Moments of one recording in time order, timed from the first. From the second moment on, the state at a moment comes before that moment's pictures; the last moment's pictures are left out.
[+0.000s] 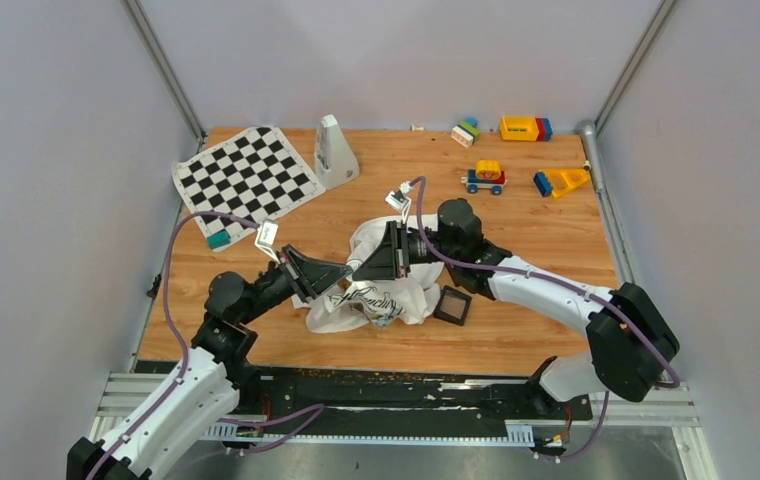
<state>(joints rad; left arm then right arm) -0.50 0.55 0.29 0.45 0.51 -0.97 0.77 1.41 0.85 0.47 -0.83 1.01</state>
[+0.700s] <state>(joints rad) -0.51 0.50 0.54 -0.09 0.38 -0.72 0.85 1.33 0.87 0.21 -0.61 0.75</state>
